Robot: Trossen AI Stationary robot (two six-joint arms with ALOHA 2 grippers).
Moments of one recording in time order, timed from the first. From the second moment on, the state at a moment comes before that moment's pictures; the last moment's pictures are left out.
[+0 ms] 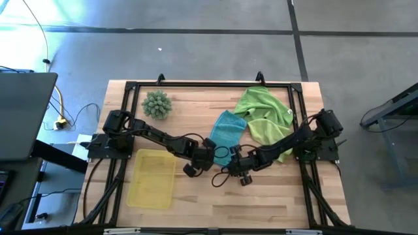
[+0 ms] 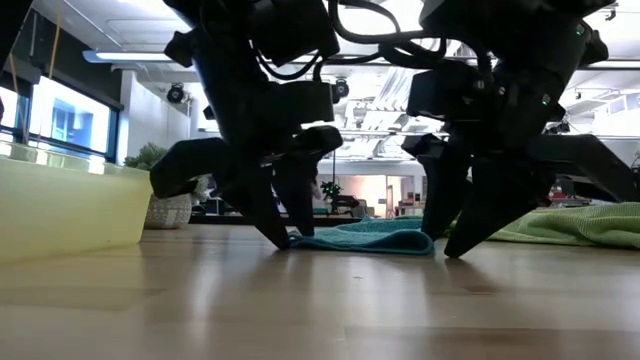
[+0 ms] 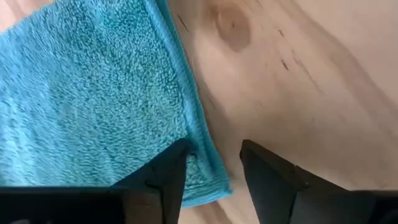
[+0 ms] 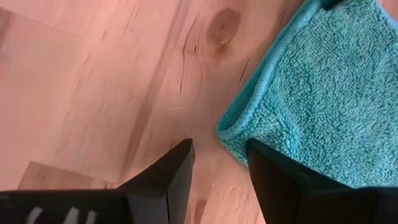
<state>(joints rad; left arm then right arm) -0.09 1.95 1.16 -0.37 -0.10 0.52 0.36 1.78 0.89 -0.20 0.19 -0.08</state>
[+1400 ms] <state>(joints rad) -0.18 1.94 1.19 -0.48 -0.40 0.50 0.40 1.82 0.89 -0.16 0.29 0.01</state>
